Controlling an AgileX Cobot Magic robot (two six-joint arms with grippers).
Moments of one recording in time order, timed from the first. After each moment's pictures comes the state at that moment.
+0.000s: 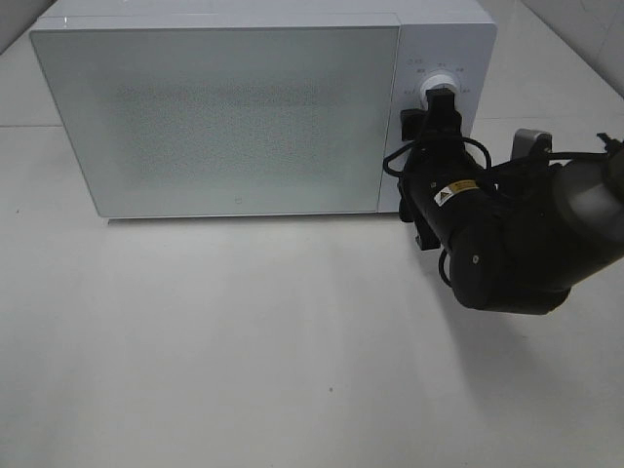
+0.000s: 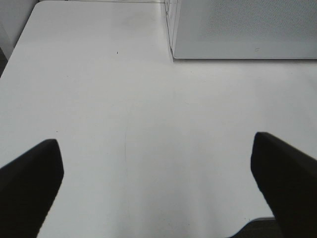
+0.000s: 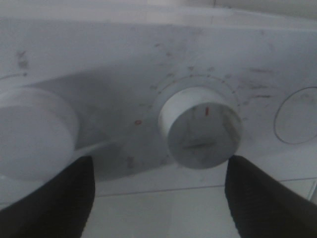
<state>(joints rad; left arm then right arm) -0.02 0.00 -0.52 -0.07 1.07 -0.01 0.58 1.99 -0.71 0.54 -1.16 1.30</state>
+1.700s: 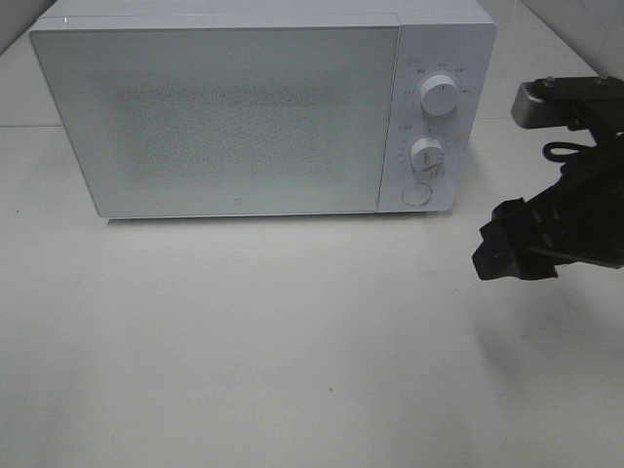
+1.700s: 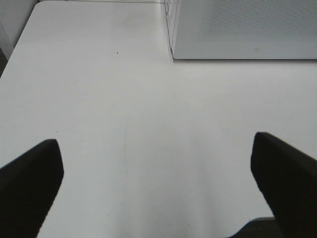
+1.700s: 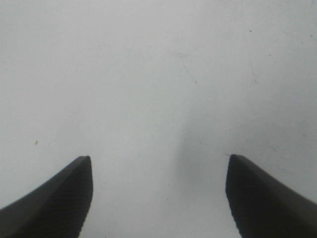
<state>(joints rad) -0.02 0.00 -0.52 -0.07 1.07 -0.01 0.34 1.25 -0.69 0.12 0.54 -0.01</state>
